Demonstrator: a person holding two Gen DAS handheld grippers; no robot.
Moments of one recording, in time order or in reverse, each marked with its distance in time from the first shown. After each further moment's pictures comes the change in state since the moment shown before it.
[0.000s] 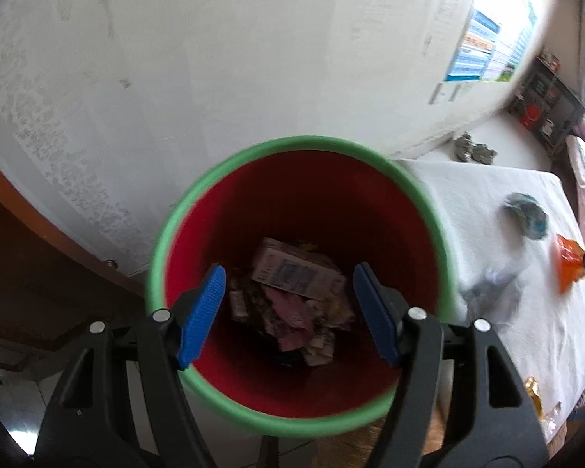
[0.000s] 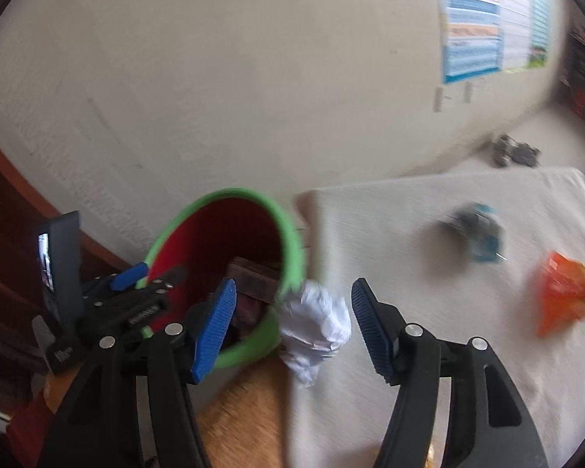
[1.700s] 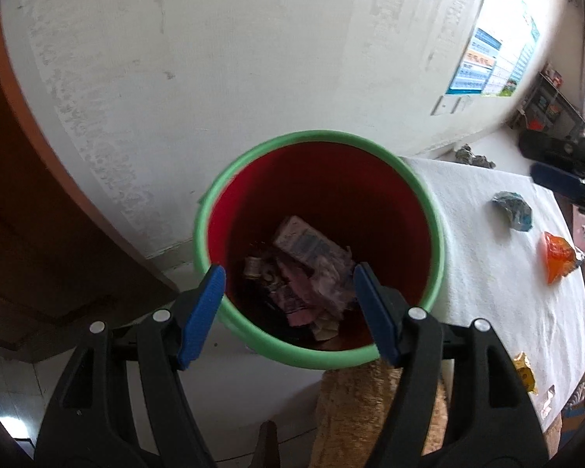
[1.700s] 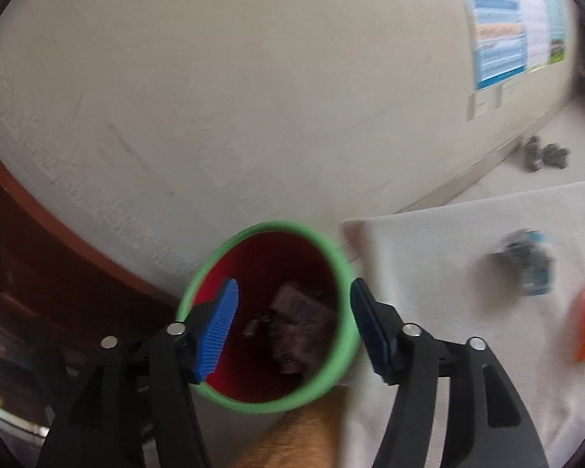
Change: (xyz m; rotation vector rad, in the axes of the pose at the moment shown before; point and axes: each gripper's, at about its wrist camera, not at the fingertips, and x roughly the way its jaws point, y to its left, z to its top) left arm -0.048 0.023 -0.033 -0.052 -0.034 0.011; right arm 0.015 0.026 0.038 -0.003 -0.070 0.072
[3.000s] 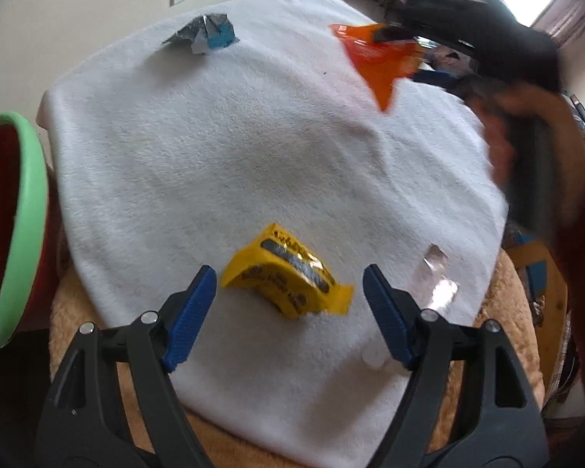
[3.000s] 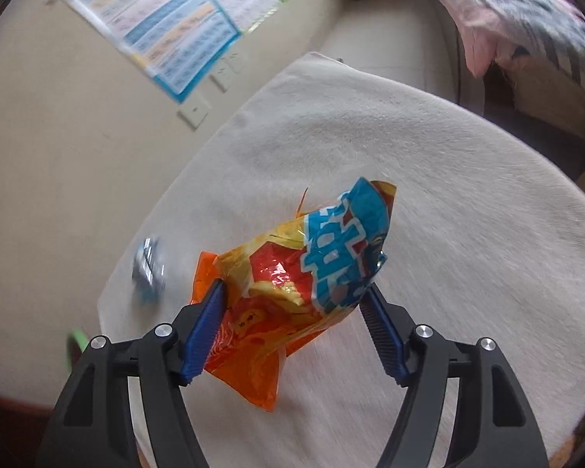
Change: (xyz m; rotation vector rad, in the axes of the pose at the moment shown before) left arm 0.018 -0.256 -0.106 0.555 0.350 -0.448; right arm -0.093 -0.295 -0.115 0.626 -0.056 -0.319
